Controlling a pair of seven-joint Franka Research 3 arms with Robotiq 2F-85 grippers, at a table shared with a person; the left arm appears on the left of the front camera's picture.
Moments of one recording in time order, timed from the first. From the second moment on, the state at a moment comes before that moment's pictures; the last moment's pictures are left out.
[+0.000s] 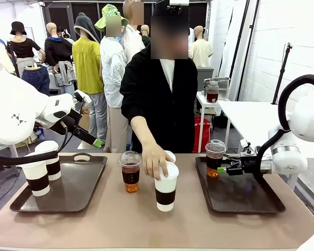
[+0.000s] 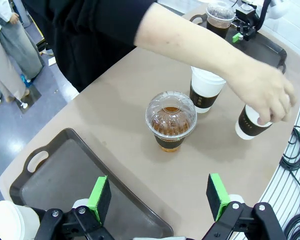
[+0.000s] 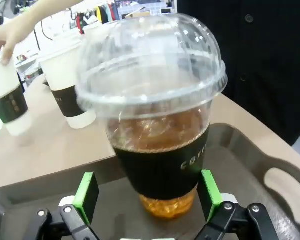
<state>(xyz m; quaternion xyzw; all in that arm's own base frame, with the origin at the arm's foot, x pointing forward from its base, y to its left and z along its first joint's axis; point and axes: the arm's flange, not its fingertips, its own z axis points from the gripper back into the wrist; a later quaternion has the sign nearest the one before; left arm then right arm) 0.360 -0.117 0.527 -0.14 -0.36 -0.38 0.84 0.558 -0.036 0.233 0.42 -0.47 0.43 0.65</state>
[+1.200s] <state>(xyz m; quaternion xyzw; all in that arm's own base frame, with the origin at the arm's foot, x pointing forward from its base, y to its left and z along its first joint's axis) 0.360 -0.117 0.527 -0.14 -0.36 -0.38 0.84 0.508 -0.055 0.238 0.40 -0.49 0.39 0.67</state>
